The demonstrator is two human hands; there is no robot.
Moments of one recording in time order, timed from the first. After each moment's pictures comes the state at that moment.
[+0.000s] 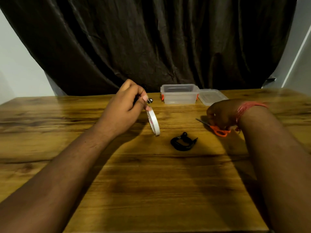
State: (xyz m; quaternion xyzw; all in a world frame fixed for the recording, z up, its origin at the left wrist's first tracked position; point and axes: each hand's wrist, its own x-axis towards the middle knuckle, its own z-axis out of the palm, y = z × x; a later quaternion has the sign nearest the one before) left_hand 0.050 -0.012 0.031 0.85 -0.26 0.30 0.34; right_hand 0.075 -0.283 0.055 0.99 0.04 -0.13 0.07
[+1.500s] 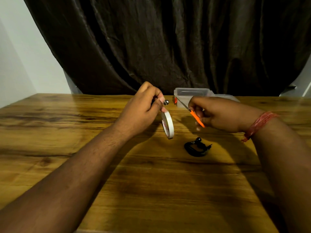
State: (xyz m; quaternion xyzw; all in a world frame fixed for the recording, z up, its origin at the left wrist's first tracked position) left_hand 0.055 -0.013 0.029 0.85 -0.25 0.30 0.34; right_hand 0.069 -0.249 0.057 0.94 0.32 0.04 -0.13
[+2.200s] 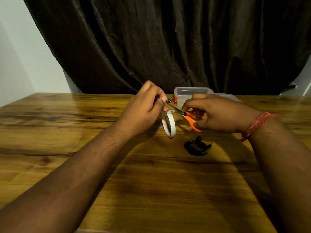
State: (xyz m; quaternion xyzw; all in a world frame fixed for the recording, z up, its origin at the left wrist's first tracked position) left_hand 0.056 -0.017 0.029 0.86 -0.25 0.31 0.32; right_hand 0.068 -0.241 0.058 0.93 0.35 0.08 -0.09
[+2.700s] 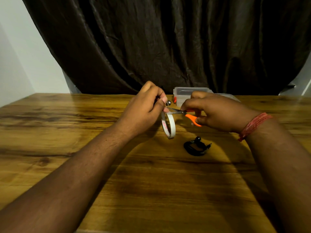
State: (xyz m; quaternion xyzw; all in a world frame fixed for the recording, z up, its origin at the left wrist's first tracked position) left_hand 0.054 -0.018 0.029 0.86 -0.26 0.30 0.32; right_hand 0.066 -0.241 0.059 0.93 0.35 0.13 -0.03
